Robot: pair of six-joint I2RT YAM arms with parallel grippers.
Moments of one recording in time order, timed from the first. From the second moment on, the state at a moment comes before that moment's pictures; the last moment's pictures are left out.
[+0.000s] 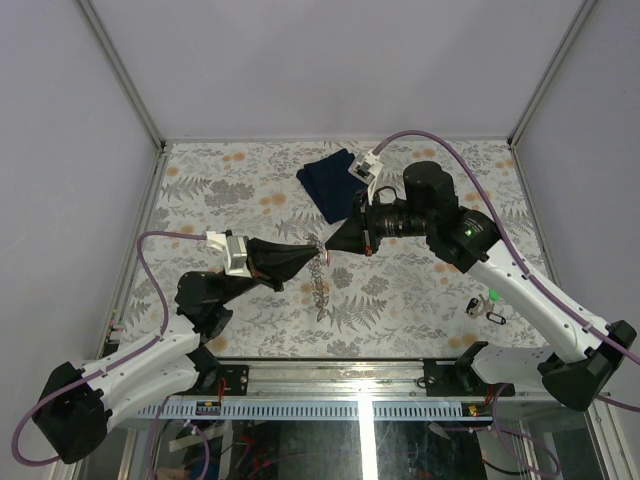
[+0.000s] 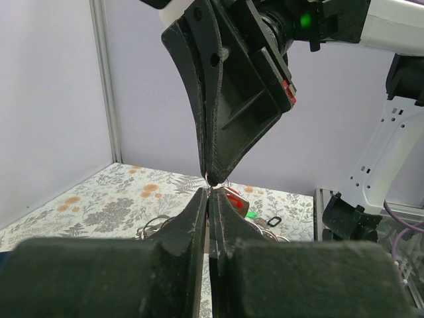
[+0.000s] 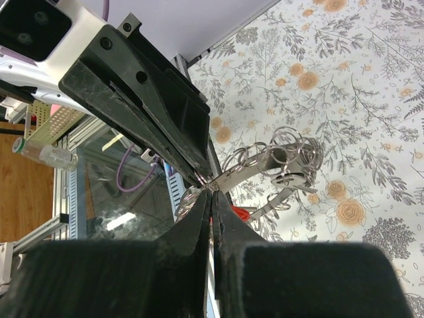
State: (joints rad) left arm -0.70 0.82 0.36 1.02 0.46 -0.28; right arm 0.72 1.22 1.31 -0.44 -0.67 0.32
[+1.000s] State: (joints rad) left arm -0.70 0.82 0.36 1.01 0.46 -0.28; right arm 0.72 1.22 1.31 -0.48 -0.65 0.31
